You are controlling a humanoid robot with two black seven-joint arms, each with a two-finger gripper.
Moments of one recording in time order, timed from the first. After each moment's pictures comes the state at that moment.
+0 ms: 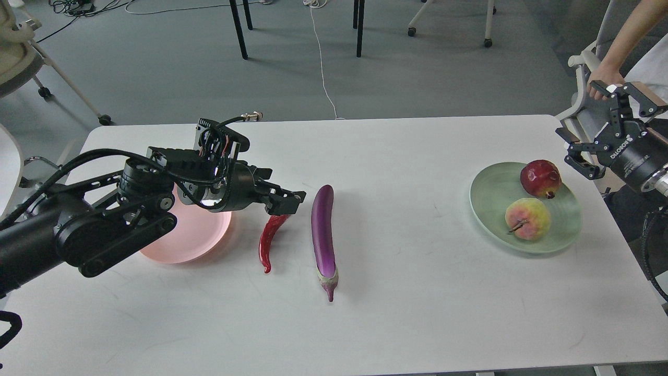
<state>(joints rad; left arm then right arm) -0.85 0.46 -0.44 -1.24 1.86 -0.49 -0.06 0.78 -0.89 0.20 0.96 0.10 0.49 0.49</state>
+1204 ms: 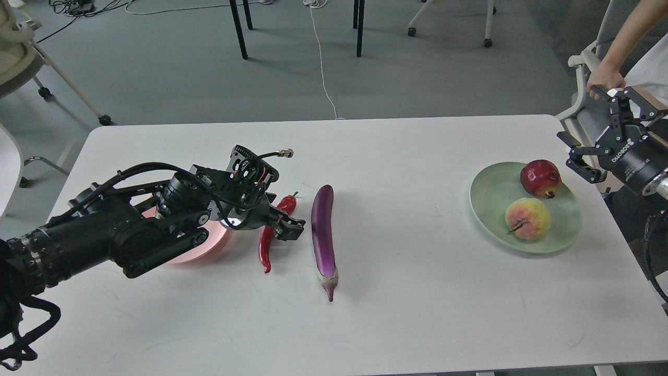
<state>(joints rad) -0.92 0.32 -0.24 -1.05 1.92 -0.49 -0.07 0.77 -0.90 0.20 0.96 0.10 0.49 0.49</state>
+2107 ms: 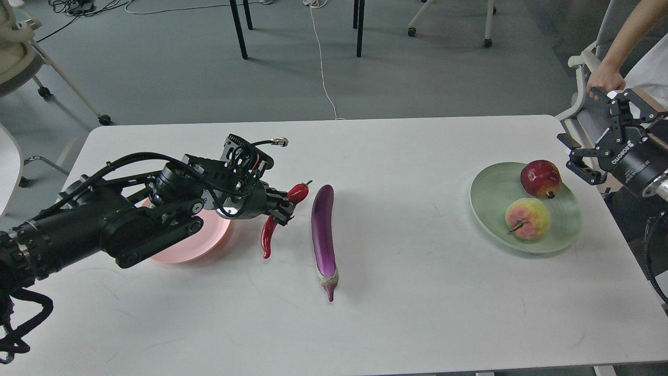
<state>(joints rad) -1.00 0.39 -0.28 -1.11 1.83 -0.49 -0.07 0.77 -0.89 0.20 0.96 0.09 0.49 0.49</state>
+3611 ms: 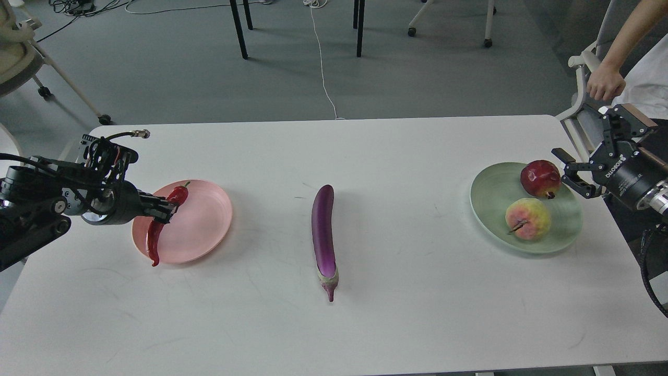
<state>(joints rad) -0.89 0.76 -0.23 -1.07 1.73 -0.49 -0.15 0.73 -0.89 0.19 0.96 0.08 0.49 0.49</state>
